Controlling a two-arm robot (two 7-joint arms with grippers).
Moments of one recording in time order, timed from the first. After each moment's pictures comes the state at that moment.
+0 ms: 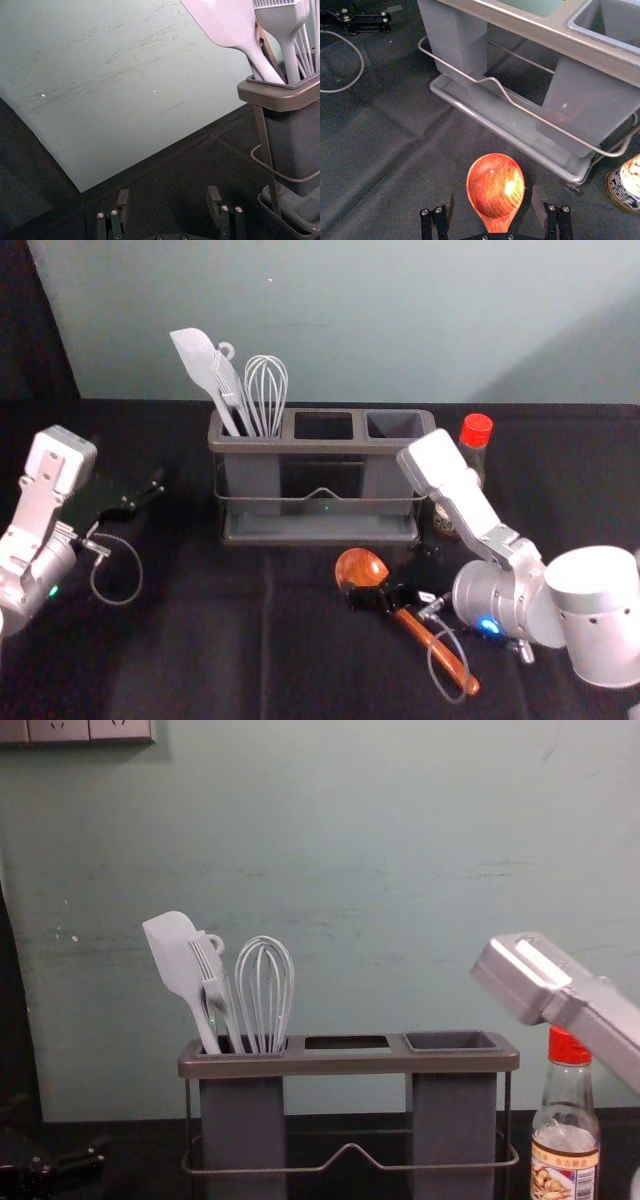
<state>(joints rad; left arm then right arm) -0.20 0.60 0.45 -1.41 -0.25 -0.12 0.03 0.16 0.34 -0.40 -1.79 0.14 0.81 0.33</state>
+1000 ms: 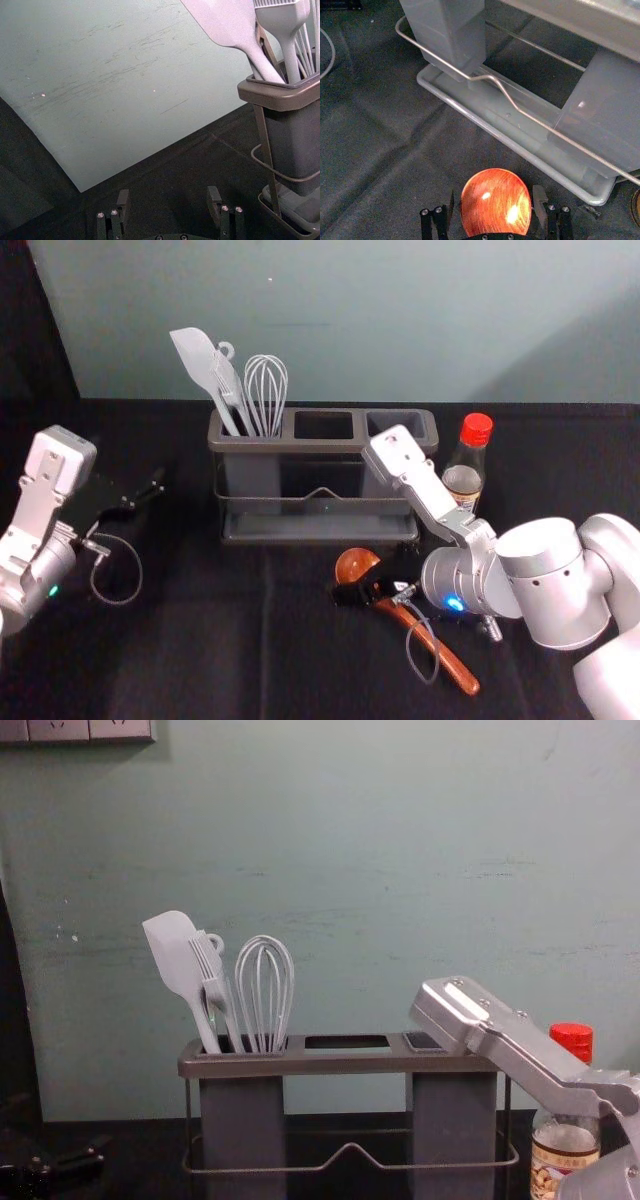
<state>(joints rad) -0.20 0.60 0.45 -1.41 -0.25 -0.12 0.03 0.28 0.25 -0.44 -1.60 0.06 0.87 0.39</state>
